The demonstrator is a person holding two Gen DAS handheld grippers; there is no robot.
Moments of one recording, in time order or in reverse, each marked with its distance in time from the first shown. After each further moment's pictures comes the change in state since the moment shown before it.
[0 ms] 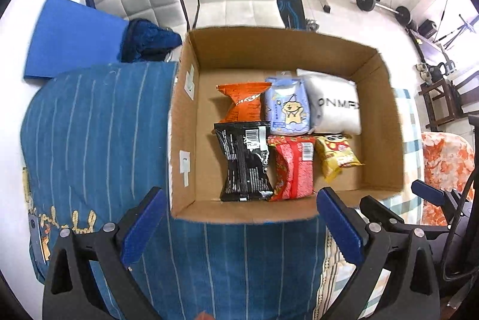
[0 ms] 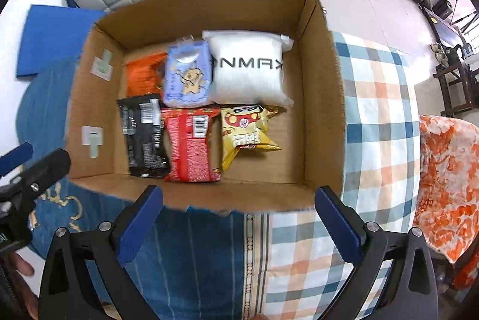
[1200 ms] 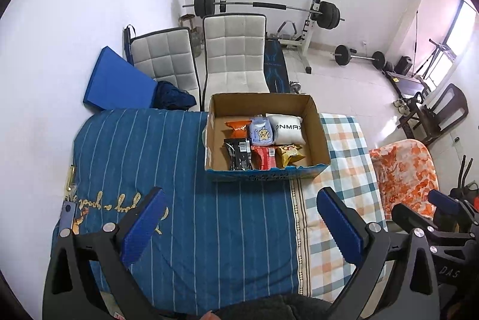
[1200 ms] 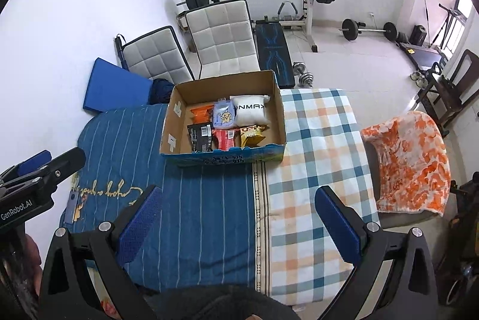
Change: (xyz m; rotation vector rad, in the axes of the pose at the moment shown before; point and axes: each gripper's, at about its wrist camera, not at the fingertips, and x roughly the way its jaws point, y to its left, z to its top) left arm -0.251 -0.012 -0.165 0.022 -0.359 -0.001; right arm -0.286 -0.010 -0.223 0.052 -0.400 0.060
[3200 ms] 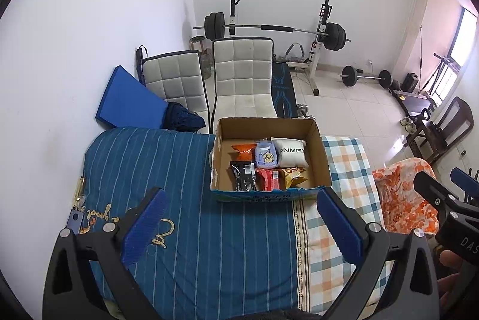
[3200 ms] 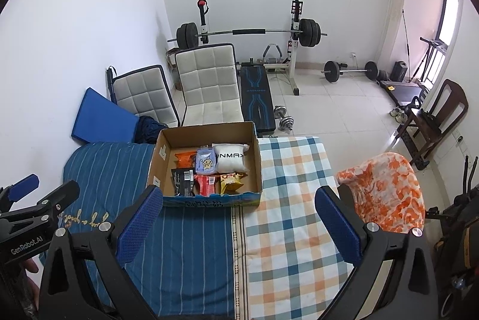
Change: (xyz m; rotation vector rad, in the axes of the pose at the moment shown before) left arm -0.031 -0.012 0.005 -0.005 -0.120 0.048; right arm -0.049 0.005 0.033 -0.034 -0.199 -0.107
